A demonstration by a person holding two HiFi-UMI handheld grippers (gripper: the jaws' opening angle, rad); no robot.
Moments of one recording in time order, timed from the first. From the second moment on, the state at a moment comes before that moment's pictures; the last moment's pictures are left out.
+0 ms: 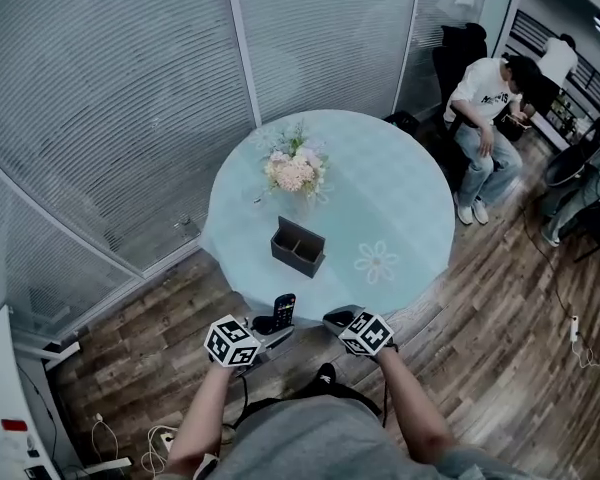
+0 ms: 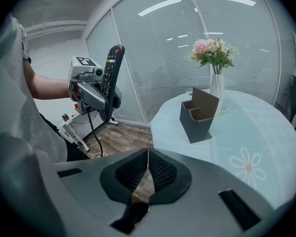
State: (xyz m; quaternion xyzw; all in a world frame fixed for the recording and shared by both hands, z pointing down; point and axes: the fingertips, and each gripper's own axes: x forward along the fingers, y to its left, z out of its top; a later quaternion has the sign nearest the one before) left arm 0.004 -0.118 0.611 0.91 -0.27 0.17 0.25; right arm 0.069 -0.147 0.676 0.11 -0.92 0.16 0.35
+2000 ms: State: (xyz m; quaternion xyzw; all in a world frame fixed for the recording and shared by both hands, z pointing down) left arm -0.062 -0.224 0.644 0.94 -0.15 0.18 0.24; right arm -0.008 -0.254 0.669 0.19 -0.90 0.12 0.36
